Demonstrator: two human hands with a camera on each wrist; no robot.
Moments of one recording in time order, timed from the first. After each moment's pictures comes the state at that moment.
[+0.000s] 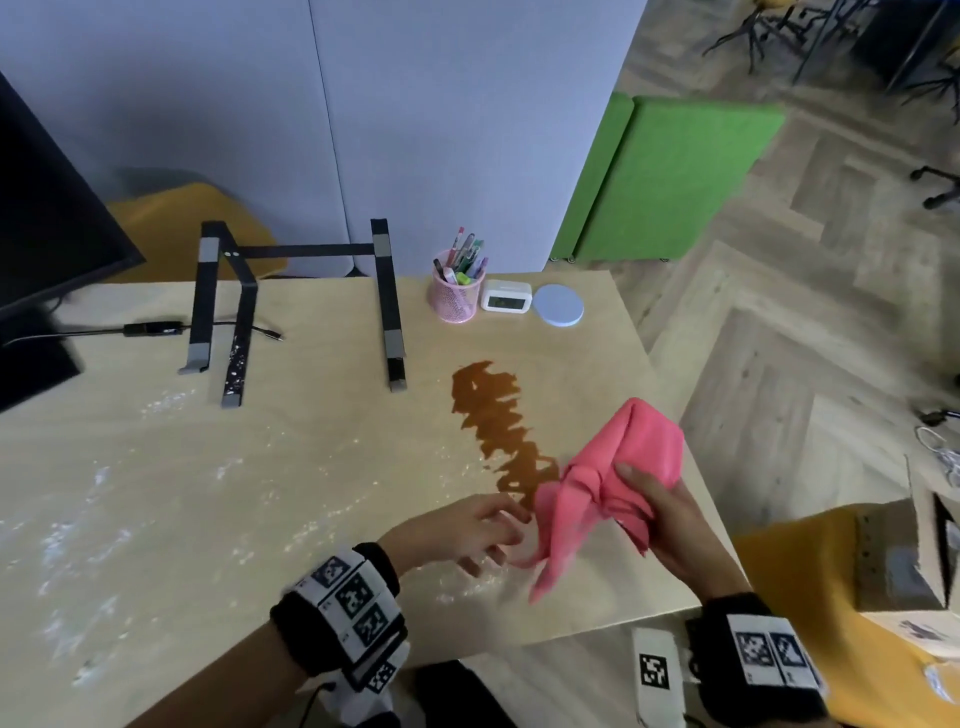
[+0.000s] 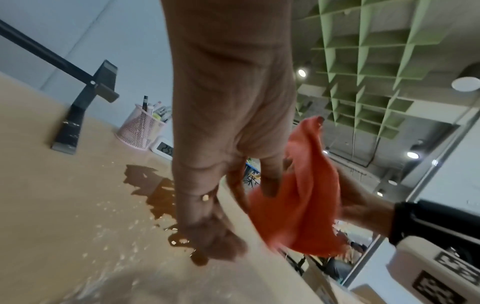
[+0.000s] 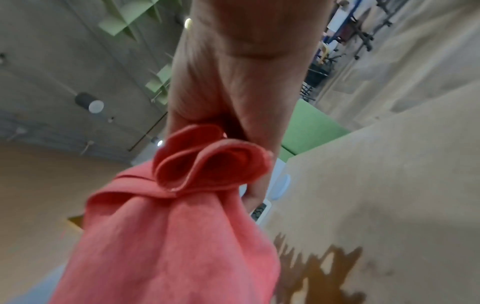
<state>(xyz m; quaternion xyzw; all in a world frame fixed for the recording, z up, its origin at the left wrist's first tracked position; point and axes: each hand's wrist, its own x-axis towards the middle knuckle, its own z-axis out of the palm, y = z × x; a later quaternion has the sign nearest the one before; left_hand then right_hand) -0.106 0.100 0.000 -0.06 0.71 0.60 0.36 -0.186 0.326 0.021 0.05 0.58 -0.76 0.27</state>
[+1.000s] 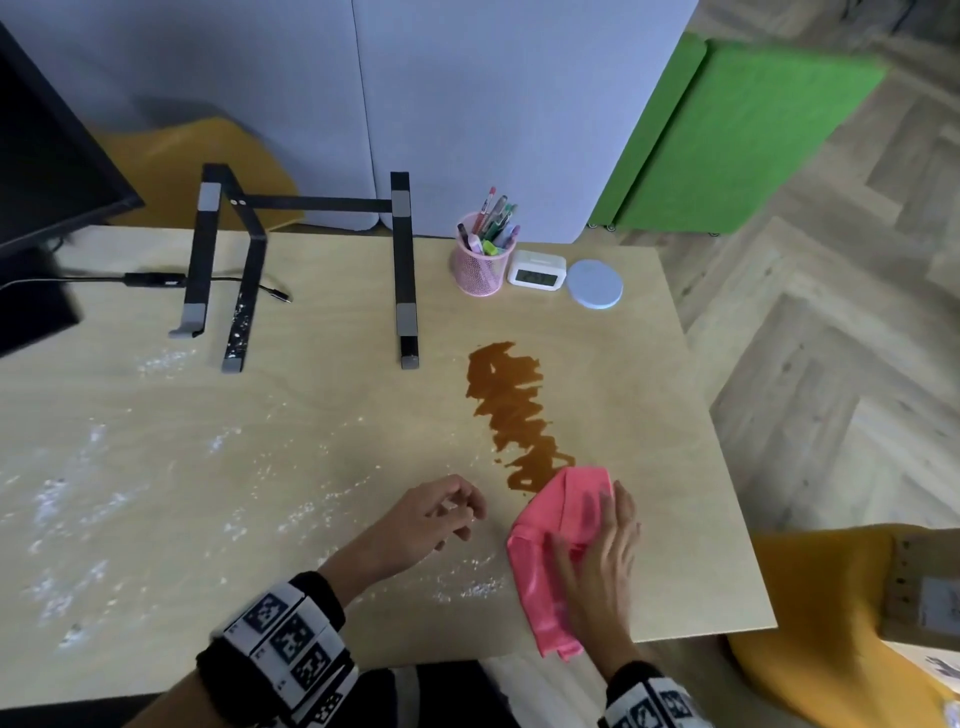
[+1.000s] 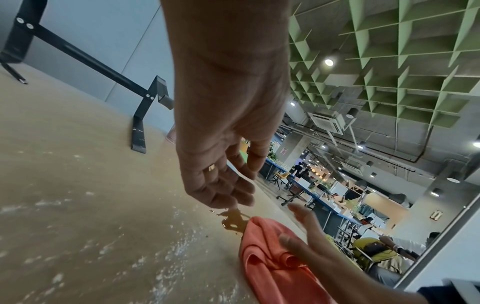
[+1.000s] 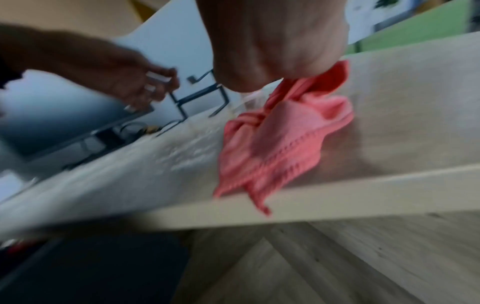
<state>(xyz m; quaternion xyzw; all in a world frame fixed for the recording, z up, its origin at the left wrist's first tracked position) -0.093 0.070 -0.030 -0.16 0.74 0.62 0.20 -0.136 0.301 -0.113 -0.16 0.96 -0.24 -0.02</state>
